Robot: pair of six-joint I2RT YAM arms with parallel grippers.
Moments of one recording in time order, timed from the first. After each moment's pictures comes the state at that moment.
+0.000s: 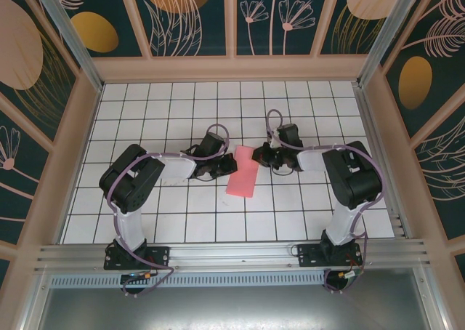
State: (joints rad) left arm -0.66 1.90 0.94 0.09 0.33 -0.84; right arm 0.39 1.80 0.81 0.18 -0.60 0.78
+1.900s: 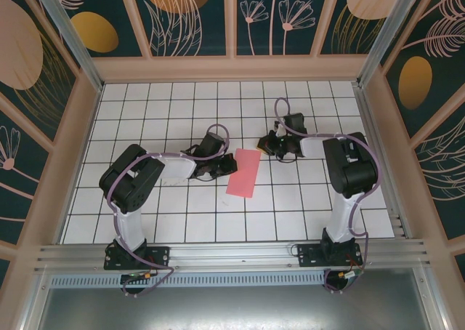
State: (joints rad) left arm -0.66 1.90 0.94 0.09 0.33 -0.83; right arm 0.30 1.92 0.98 0.06 -0.63 0.79
